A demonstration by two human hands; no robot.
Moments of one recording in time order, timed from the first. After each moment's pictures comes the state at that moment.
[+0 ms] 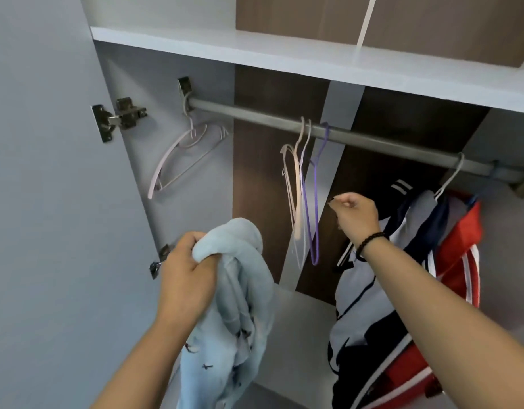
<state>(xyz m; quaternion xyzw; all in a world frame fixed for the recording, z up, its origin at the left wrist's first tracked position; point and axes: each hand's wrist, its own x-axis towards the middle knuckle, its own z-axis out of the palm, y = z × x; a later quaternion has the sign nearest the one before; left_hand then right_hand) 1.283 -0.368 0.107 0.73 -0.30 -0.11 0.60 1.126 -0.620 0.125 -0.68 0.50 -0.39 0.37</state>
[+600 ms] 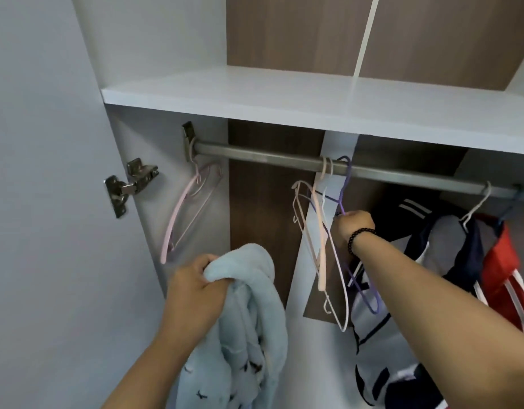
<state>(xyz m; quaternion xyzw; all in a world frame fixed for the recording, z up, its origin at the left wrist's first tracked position) 1.420 -0.411 0.126 0.70 -0.43 -0.15 0.55 1.231 -0.680 0.134 -0.59 0.67 -0.32 0.32</state>
